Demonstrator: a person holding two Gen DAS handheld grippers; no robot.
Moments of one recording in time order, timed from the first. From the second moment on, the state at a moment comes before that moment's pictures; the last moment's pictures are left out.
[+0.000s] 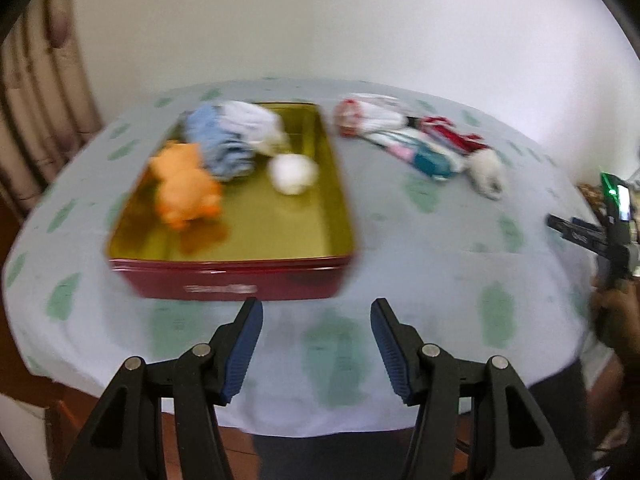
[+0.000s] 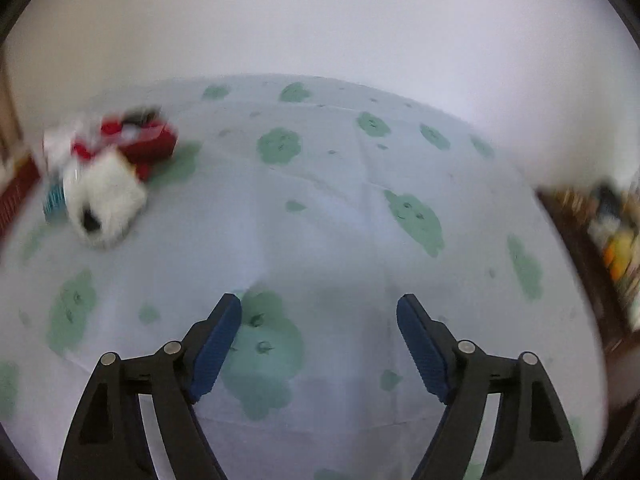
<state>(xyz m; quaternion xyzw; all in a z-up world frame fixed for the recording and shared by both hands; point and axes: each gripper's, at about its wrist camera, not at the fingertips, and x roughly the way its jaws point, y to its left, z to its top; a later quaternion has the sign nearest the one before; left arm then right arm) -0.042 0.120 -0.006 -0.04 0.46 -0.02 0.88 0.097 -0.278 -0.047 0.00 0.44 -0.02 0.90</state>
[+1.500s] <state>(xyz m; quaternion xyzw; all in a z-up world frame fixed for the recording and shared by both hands) 0.327 0.092 -0.042 -0.32 0.61 -0.09 0.72 0.093 -0.277 -0.047 0.04 0.43 0.07 0.90</state>
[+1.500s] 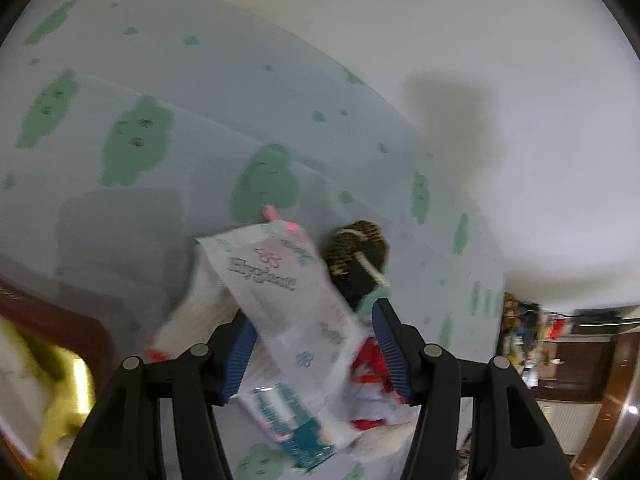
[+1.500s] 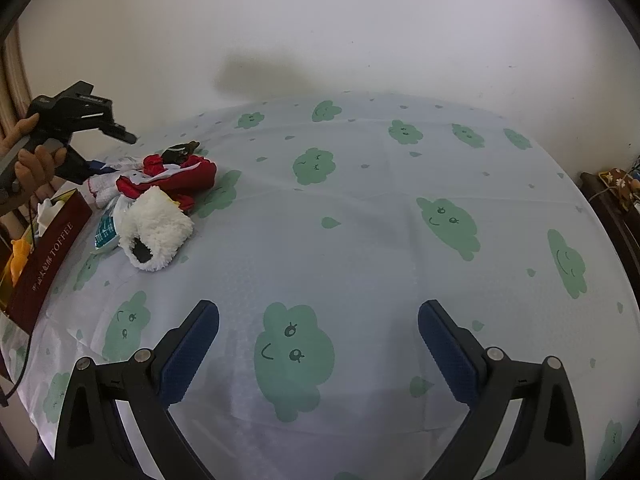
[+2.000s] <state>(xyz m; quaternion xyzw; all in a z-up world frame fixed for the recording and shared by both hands) 0.317 0.068 -0.044 -0.24 0.57 -0.08 0.78 0.094 -0.279 -0.050 0.04 0.43 0.07 0.90</state>
